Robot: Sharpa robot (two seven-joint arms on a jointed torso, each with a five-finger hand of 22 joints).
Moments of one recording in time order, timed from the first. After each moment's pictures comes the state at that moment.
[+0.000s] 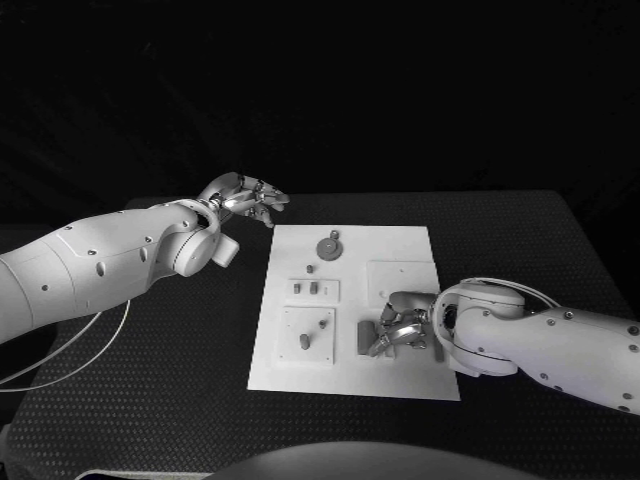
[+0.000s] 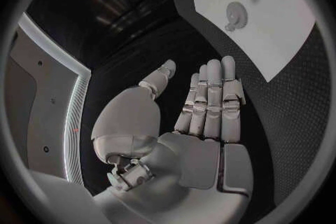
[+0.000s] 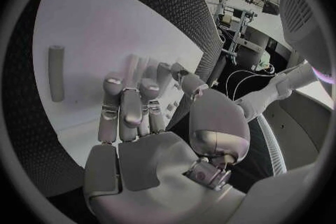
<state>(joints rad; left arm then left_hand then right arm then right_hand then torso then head) 1.20 -0.75 -0.08 1.17 -0.43 -0.25 0.21 0.96 -0.06 0.47 -0.24 0.05 0.82 0.19 0.26 0.56 1.13 0.12 0.07 0.37 1.01 0.01 0.89 0.53 0.03 1.12 -0.08 0.07 1.19 1.11 -0.73 -0.18 1.58 -1.21 0.03 -0.42 0.81 -0.20 0.65 -0.22 0.08 1.10 0.06 0.27 0.74 1.20 -0.05 1.01 1.19 1.29 -0.14 1.47 1.09 0.24 1.14 -0.04 0.96 1.31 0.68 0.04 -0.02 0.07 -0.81</state>
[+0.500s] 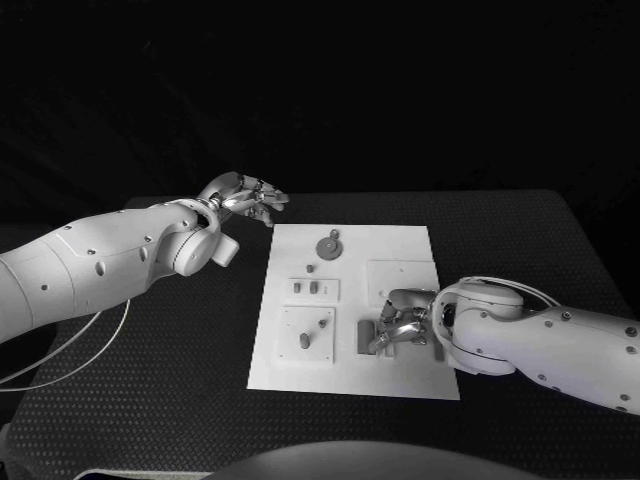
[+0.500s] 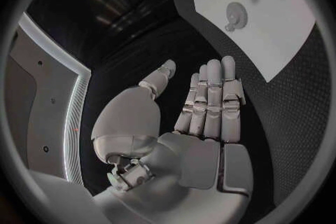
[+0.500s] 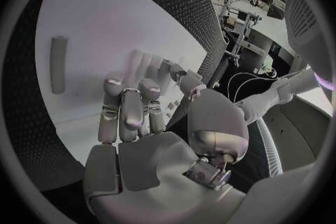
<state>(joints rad) 1.20 -0.75 -0.08 1.17 -0.43 -0.25 0.21 0.96 -0.06 0.47 -0.24 0.05 0.82 0.19 0.26 0.56 1.13 0.12 0.07 0.37 1.01 0.01 0.89 0.53 0.03 1.12 -0.08 0.07 1.19 1.11 -0.73 -0.18 1.58 -1.25 0.01 -0.44 0.80 -0.14 0.62 -0.20 0.08 1.12 0.05 0.27 0.74 1.23 -0.06 1.02 1.19 1.31 -0.15 1.47 1.11 0.25 1.15 -0.05 0.96 1.31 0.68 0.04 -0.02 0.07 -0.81</state>
